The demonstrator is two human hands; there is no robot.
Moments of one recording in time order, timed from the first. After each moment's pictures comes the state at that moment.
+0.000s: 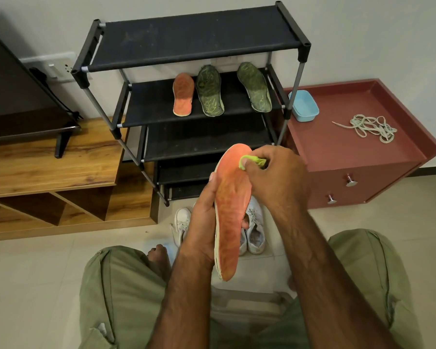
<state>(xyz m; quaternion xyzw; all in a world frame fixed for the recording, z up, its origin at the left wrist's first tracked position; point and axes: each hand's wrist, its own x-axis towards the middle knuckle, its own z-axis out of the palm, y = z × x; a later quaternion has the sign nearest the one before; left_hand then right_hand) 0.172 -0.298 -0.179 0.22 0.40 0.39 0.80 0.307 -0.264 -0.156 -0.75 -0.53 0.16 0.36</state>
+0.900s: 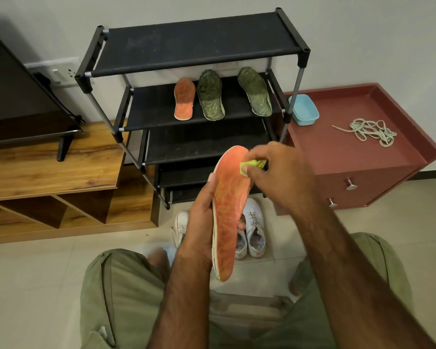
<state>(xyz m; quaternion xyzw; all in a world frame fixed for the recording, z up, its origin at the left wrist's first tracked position) 0.169 -0.290 -0.184 0.20 0.40 0.41 0.79 0.328 -0.258 -0.141 -0.70 -0.64 0.18 0.28</state>
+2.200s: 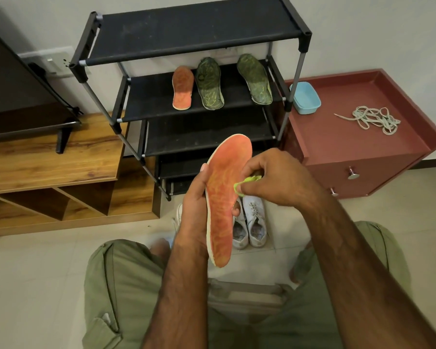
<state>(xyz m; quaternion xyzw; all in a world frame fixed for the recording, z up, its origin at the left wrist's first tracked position) 0.162 -0.289 -0.182 0.20 0.40 0.43 0.78 0.332 -0.267 -0.145 -0.64 -0.67 0.34 0.19</state>
